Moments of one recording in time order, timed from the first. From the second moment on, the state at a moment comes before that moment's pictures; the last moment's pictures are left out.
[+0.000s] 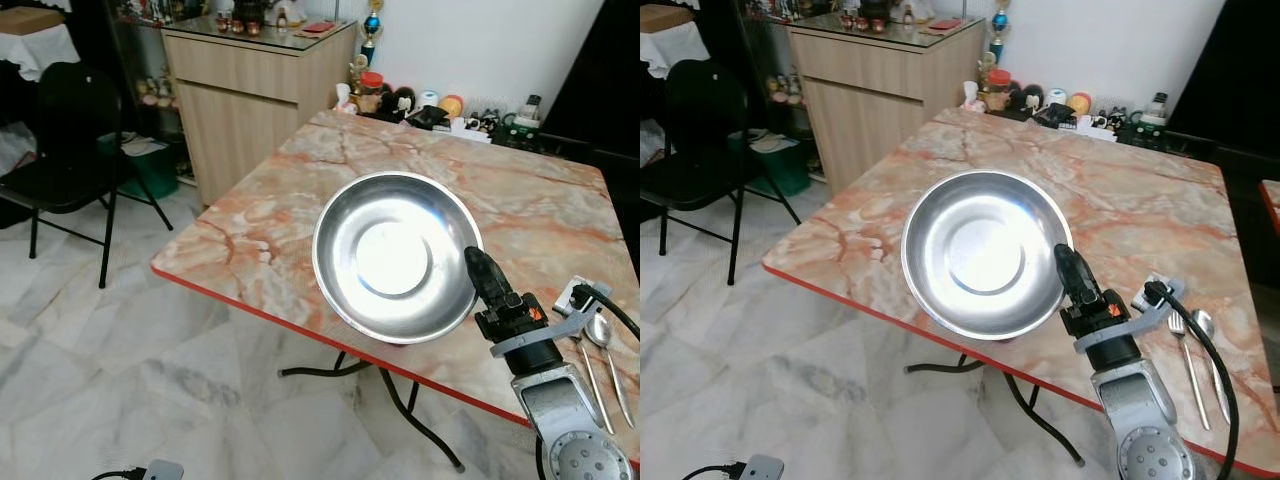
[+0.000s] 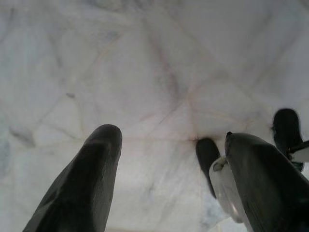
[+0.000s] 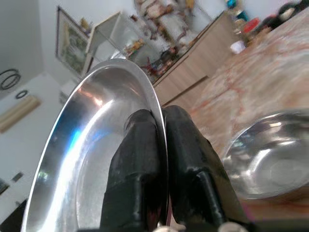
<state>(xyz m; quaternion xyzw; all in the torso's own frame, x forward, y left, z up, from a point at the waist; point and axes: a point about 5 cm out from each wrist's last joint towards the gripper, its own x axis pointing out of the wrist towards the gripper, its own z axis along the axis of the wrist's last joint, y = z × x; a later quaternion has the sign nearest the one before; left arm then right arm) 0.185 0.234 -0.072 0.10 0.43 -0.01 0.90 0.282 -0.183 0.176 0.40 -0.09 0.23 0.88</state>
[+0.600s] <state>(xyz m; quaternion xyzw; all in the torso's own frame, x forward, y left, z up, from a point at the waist) 0.192 0.227 -0.069 0.09 0.41 -0.01 0.91 0.285 -0.188 0.178 0.40 -0.11 0.21 0.89</state>
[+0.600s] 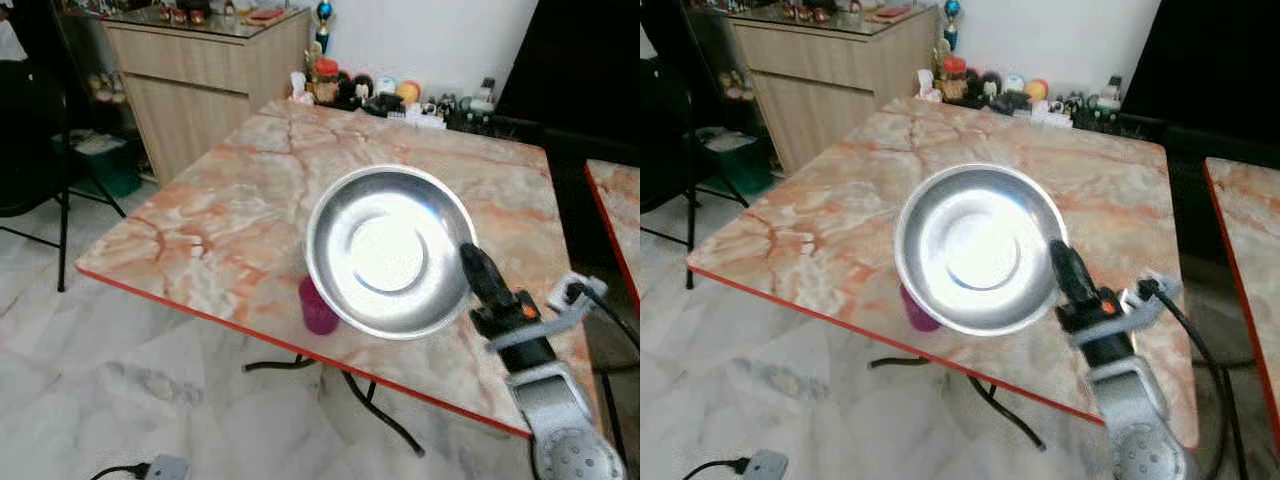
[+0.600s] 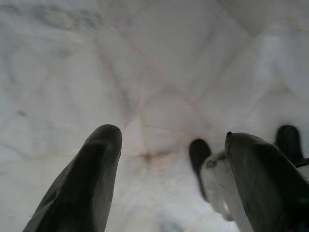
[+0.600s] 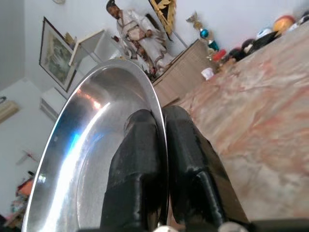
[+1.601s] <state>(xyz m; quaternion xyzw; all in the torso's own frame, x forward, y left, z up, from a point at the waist) 0.183 0.228 -0.073 0.09 0.42 -0.02 0.90 0.290 -0.194 0.179 0.42 -0.14 0.15 0.88</state>
